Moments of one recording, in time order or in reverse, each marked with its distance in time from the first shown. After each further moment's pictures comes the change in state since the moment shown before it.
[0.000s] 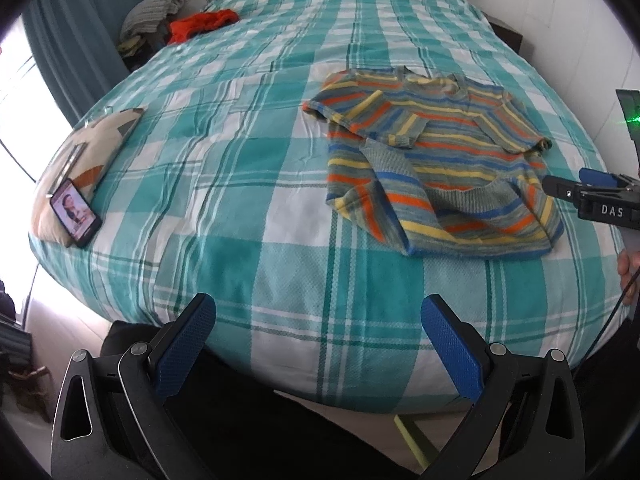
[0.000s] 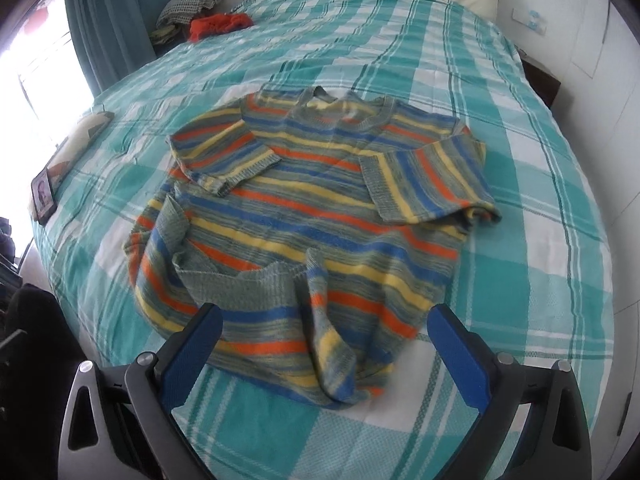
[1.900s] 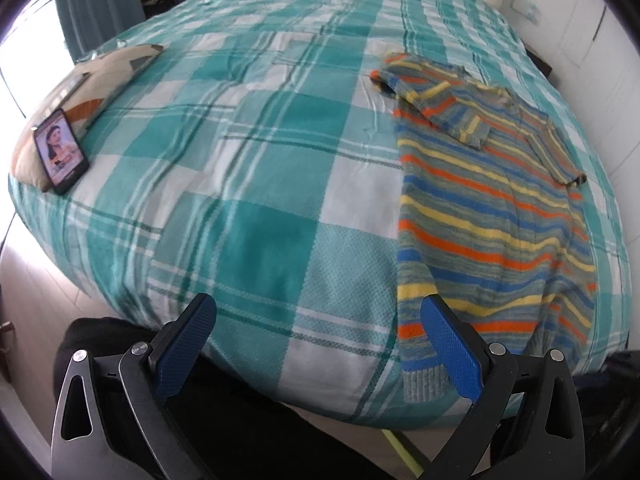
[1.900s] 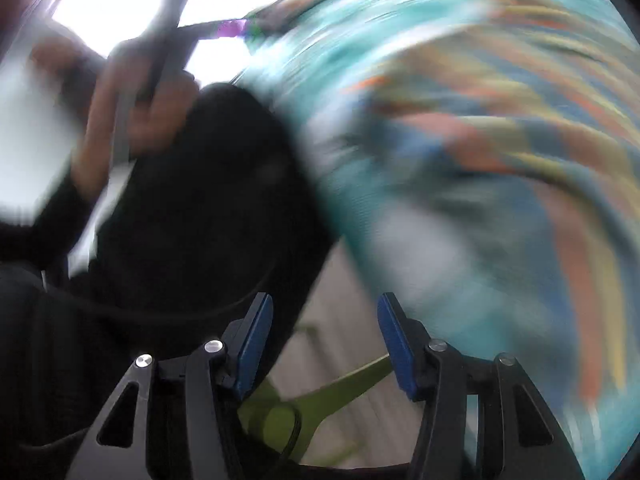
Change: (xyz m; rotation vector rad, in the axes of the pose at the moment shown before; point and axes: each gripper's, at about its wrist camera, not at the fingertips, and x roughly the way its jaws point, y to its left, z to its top) left arm 0.074 0.073 -0.013 -0.156 0.079 -0.079; right arm -0.037 0.092 -0.127 -0.316 0.297 0.652
